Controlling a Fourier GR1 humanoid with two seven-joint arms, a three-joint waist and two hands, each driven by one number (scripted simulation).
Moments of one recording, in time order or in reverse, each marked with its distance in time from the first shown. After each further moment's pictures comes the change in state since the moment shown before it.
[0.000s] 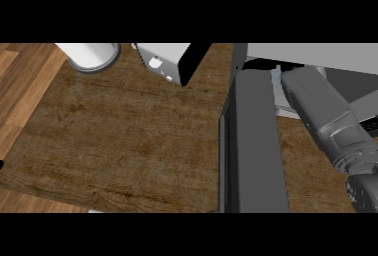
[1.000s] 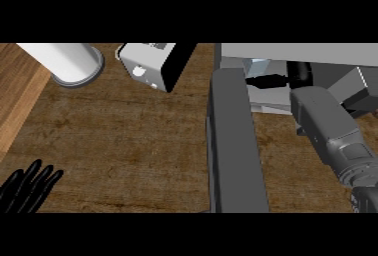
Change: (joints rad) left arm 0.038 -0.123 -0.190 0.044 -0.161 -0.102 -0.050; right arm 0.131 -0.018 -0.100 -0.027 -0.096 0.246 -0.138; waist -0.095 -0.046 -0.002
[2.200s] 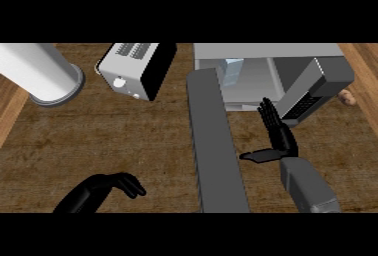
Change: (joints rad) left arm -0.197 -0.111 -0.248 0.302 -0.470 -0.003 -0.149; right arm 0.479 0.158 0.035 -0.158 -0.069 0.400 -0.196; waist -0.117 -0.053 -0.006
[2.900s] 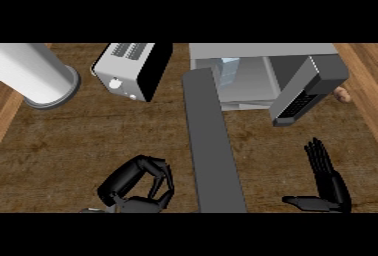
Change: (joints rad) left arm -0.217 -0.003 -0.151 0.266 -0.206 0.142 -0.070; right arm 0.478 -0.097 0.037 -0.423 -0.092 0.079 0.024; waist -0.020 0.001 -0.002
